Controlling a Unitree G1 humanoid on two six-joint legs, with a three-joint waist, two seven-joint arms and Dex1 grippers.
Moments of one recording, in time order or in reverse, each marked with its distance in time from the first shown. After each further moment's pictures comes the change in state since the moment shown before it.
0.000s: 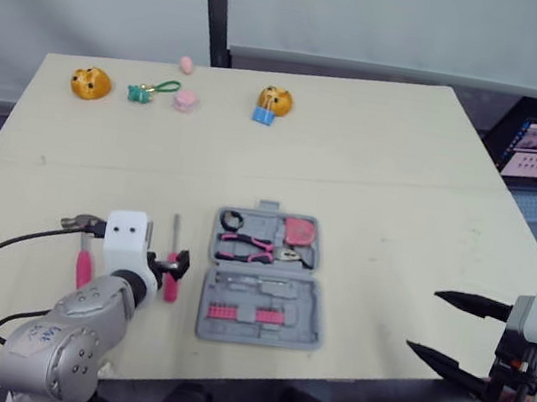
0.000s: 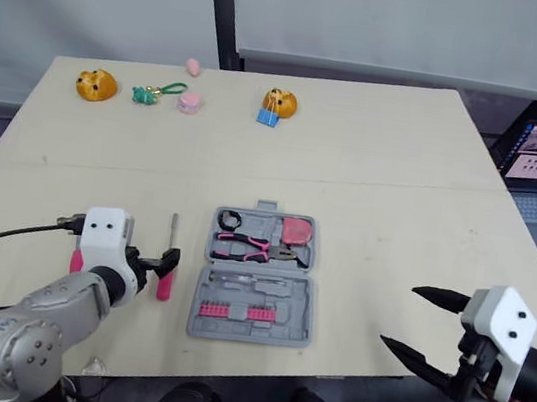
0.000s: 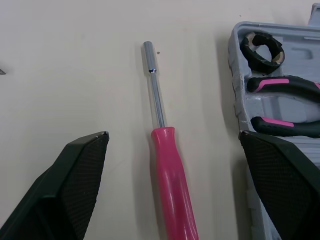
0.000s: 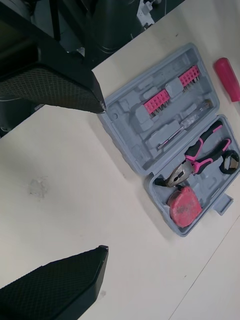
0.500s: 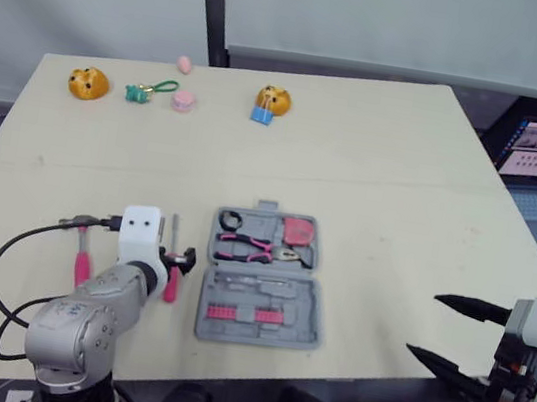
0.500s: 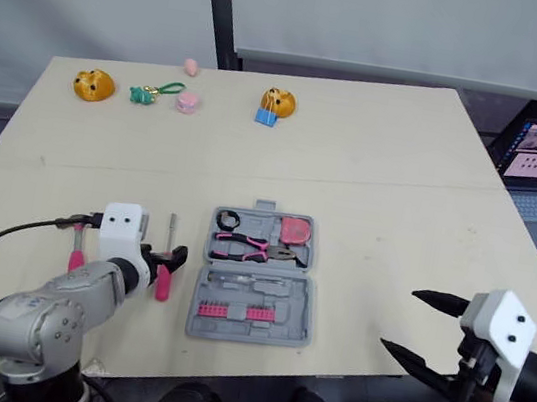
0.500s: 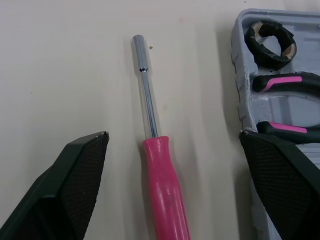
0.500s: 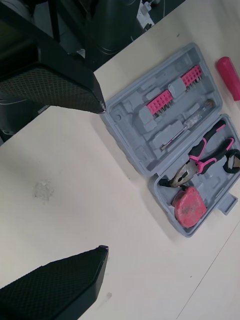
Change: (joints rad) left arm -0.071 -0.009 -0.053 0.139 0.089 -0.018 -0.017; right arm 0.017 0.014 0.000 -0.002 -0.009 -0.007 -0.001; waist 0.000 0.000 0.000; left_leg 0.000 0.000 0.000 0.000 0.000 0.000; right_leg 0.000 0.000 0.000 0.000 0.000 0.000
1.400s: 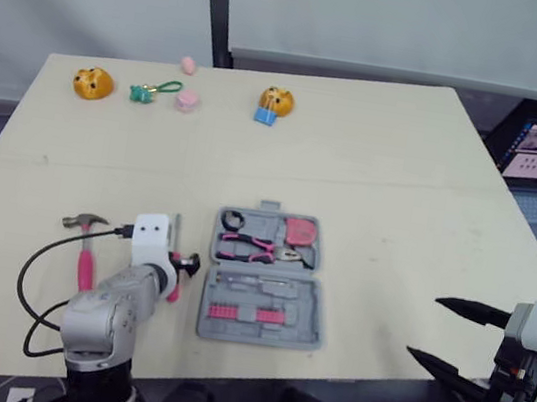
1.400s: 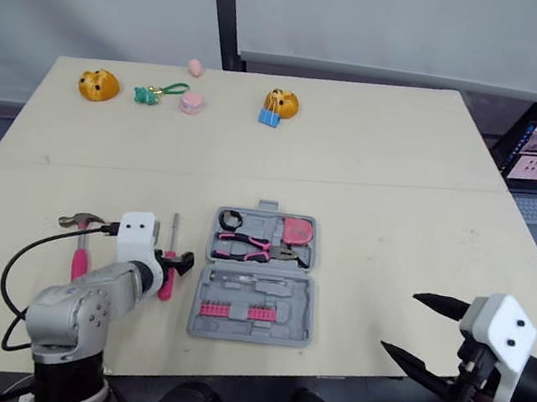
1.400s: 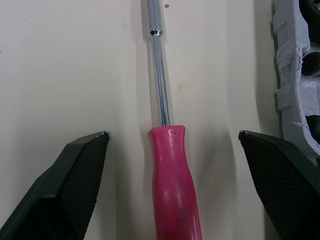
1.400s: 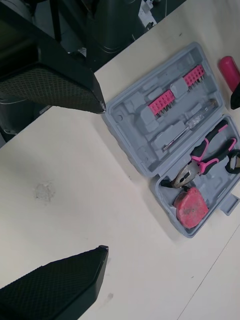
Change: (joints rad) left arm -0.016 -0.060 -0.024 0.223 0.101 -0.149 -0.024; right arm 0.019 0.013 -0.011 -0.019 -0.007 0.005 -0.008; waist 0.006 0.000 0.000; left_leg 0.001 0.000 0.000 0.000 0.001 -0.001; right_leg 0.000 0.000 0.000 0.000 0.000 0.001
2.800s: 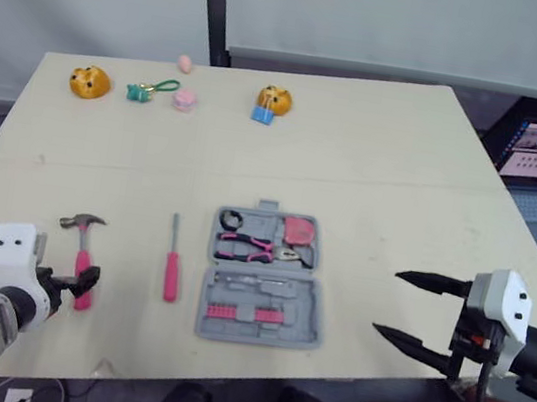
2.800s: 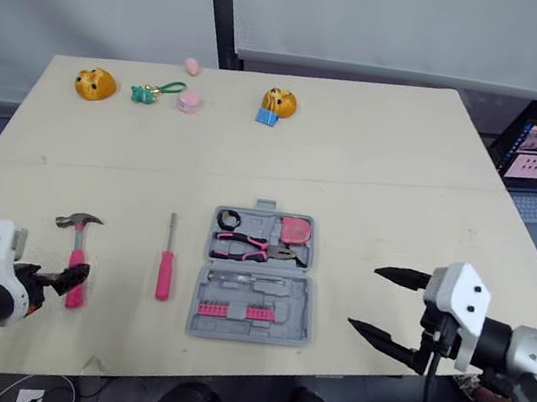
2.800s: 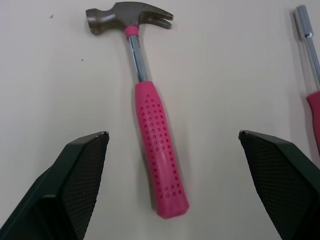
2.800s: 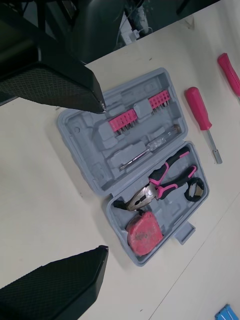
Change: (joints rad) left arm 0.203 0.375 0.475 -0.208 -0.102 0.158 -0.405; right arm -0.278 -0.021 0.249 0.057 0.006 0.002 -0.008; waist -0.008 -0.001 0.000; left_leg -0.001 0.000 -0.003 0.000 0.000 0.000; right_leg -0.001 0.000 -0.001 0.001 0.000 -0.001
